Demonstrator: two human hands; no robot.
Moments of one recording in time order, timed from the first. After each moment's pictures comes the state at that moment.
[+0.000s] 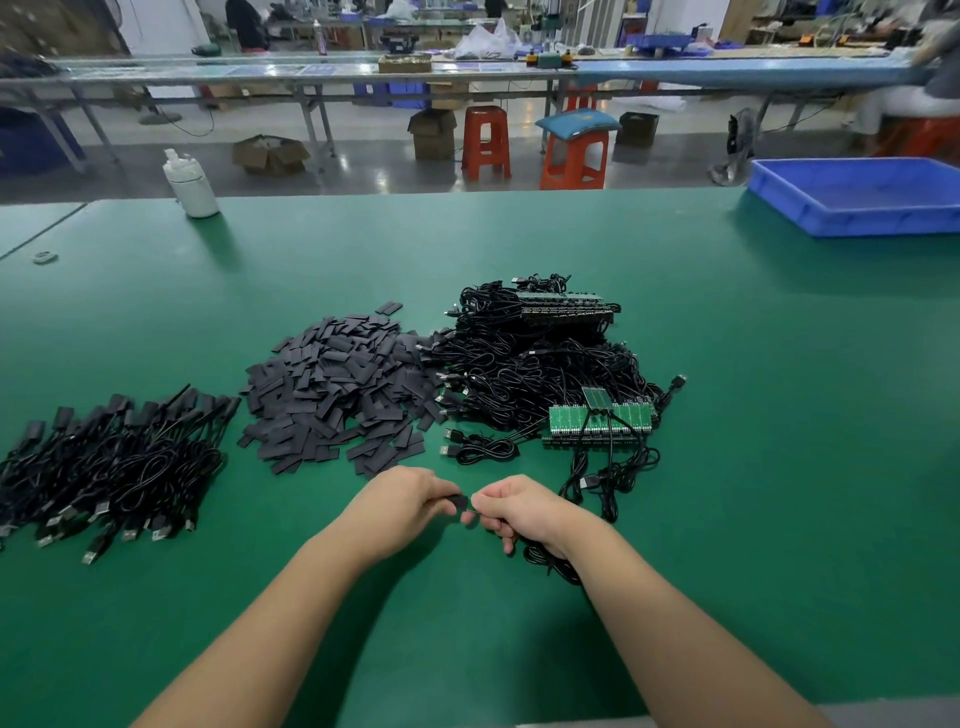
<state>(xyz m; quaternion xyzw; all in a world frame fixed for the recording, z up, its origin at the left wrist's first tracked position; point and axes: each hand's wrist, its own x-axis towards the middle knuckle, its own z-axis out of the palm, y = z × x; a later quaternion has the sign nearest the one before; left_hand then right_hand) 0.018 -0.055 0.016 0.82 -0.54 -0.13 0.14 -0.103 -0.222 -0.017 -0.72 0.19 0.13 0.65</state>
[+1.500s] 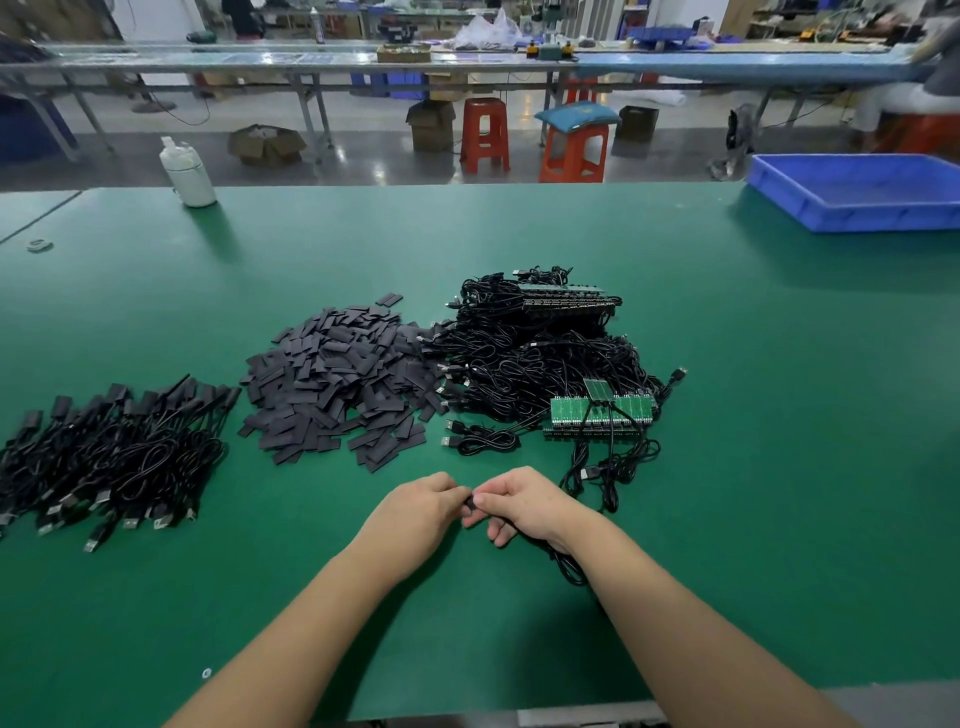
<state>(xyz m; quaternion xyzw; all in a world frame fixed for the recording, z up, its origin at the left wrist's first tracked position) -0.008 -0.051 -0.011 0.81 -0.56 -0.04 0.17 -0.106 -0.217 -0.020 -0.72 0.21 0.11 0.65</state>
